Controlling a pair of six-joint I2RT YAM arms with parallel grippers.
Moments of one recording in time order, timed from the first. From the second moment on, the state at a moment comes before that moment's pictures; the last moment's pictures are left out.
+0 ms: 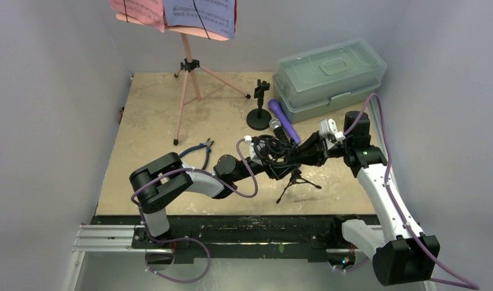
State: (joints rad) left arm -1.01 1.79 0.71 1.49 0.30 -0.26; right arm 0.11 1.00 0.86 -0.41 -1.52 -0.61
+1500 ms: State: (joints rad) left arm -1.16 1.30 0.78 0.58 -0.70 -0.28; right arm 0.04 1.01 0.72 0.21 -1.24 0.22
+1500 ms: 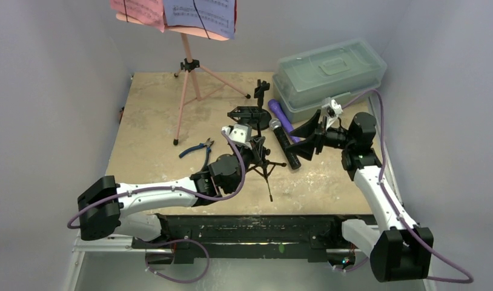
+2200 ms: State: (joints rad) left arm -1.27 1.48 0.95 0.65 -0.93 -0.17; right arm 0.16 1.14 0.66 0.34 -1.14 0.44
